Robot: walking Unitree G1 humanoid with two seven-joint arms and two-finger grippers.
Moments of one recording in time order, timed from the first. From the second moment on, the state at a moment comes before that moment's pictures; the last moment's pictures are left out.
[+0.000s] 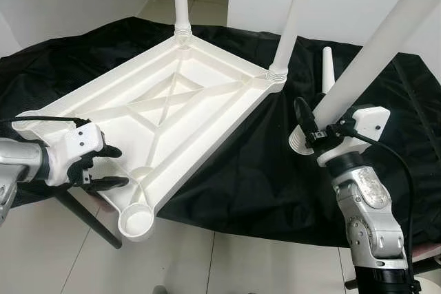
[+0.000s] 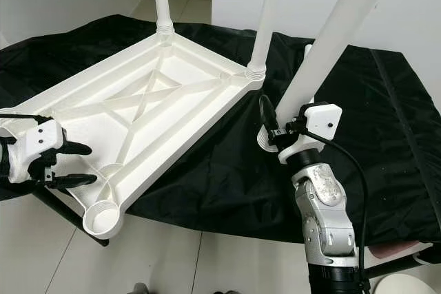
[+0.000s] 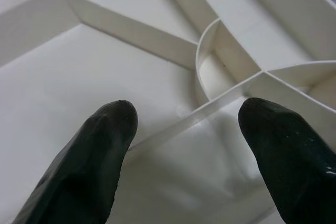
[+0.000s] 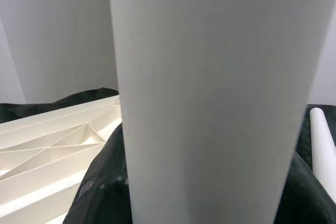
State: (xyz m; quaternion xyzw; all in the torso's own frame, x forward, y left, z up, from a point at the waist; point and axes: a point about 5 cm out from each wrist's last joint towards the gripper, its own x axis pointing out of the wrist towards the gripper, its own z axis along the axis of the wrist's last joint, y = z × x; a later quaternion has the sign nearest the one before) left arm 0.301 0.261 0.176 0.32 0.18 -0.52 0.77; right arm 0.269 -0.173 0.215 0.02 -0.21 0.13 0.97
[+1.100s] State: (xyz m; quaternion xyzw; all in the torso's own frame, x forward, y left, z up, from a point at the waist) left arm 0.320 0.226 0.156 0.27 0.21 -0.62 0.70; right arm 0.264 -0.176 0.217 0.01 -0.21 0.12 0.97
